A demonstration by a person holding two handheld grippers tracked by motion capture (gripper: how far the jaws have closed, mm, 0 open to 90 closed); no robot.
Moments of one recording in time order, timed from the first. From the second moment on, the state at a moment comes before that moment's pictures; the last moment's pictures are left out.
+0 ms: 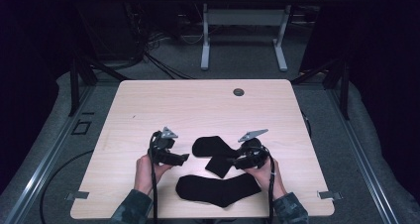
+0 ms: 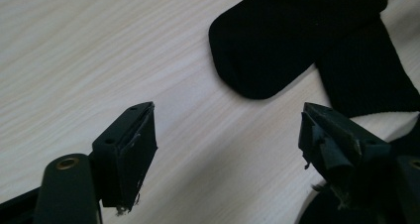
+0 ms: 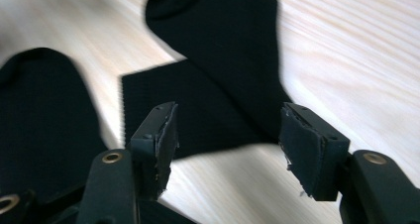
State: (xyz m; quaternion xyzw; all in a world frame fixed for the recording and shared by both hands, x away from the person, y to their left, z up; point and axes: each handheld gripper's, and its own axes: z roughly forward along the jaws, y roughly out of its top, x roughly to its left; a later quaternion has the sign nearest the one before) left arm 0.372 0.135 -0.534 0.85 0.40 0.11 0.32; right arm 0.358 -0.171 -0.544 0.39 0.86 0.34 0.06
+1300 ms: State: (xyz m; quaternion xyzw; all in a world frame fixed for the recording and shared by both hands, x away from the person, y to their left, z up) left arm 0.416 0.078 -0.556 0.88 0.40 0.08 0.25; right arm 0.382 -0.188 -0.571 0.45 0.82 0.34 0.03
